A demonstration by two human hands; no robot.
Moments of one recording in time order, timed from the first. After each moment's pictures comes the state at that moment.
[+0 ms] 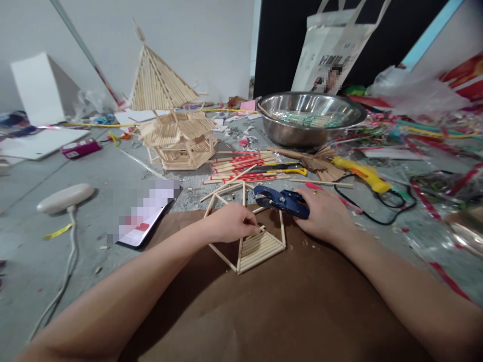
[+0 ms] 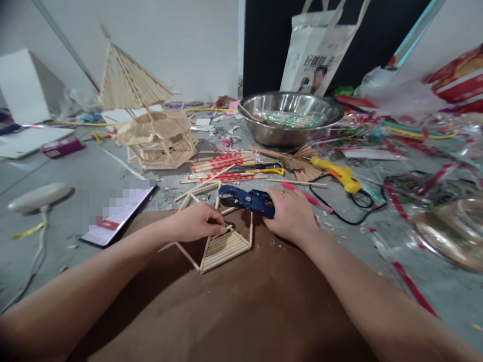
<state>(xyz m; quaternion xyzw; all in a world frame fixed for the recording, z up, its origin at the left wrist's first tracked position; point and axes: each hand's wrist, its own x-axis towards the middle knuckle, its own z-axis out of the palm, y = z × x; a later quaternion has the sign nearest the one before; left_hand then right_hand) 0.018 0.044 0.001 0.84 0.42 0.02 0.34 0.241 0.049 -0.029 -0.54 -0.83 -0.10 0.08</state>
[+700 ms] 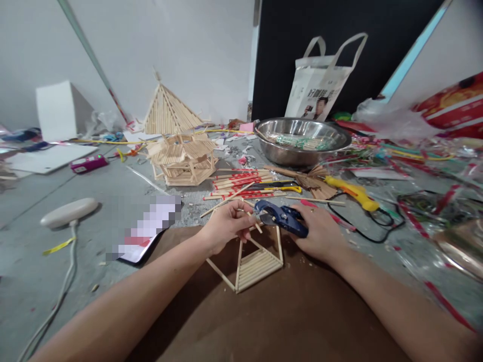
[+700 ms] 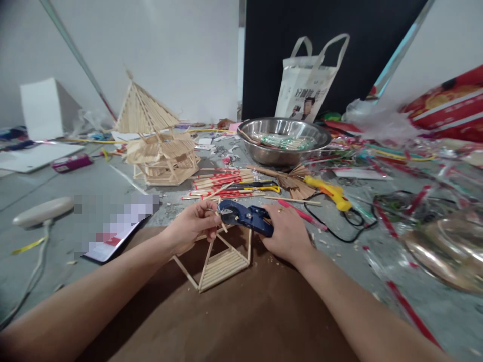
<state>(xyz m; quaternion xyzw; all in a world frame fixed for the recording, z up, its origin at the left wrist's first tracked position) 0.020 0.045 -0.014 0.51 0.38 0.39 0.67 0.241 0.044 -0.028 -0.52 -0.83 -0.08 0.18</state>
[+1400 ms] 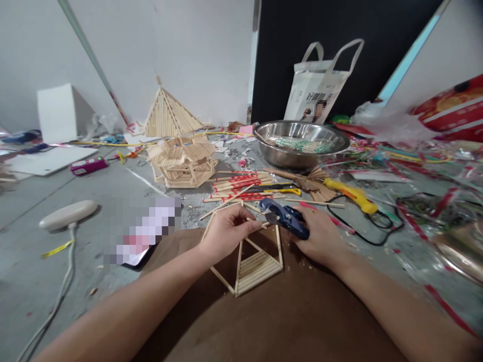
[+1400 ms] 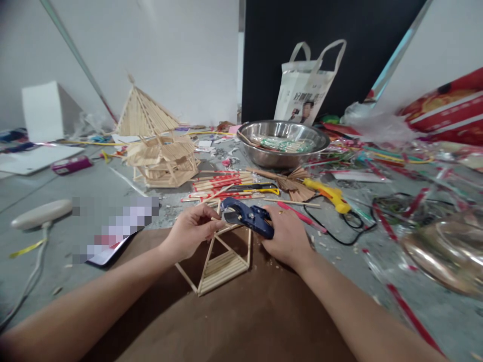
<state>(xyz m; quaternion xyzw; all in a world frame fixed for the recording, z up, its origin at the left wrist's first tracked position) 0.026 0.039 -0.018 0.62 0.45 0.45 0.46 0.239 0.042 -0.027 -0.54 -0.82 -0.08 0.19</state>
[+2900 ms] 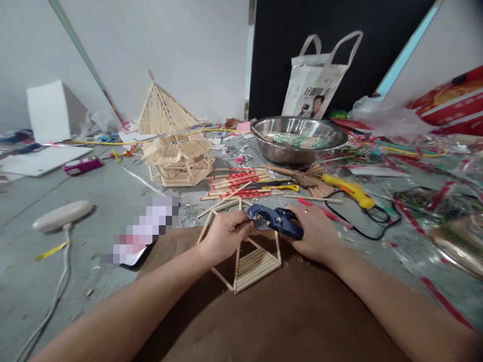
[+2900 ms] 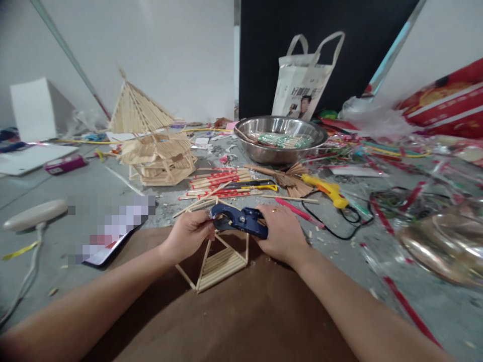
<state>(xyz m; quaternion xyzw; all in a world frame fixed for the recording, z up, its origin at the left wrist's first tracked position) 0.022 0.035 -0.014 0.75 0.42 0.37 0.35 0.237 0.040 -0.029 -0.52 -0.83 -0.08 0.16</state>
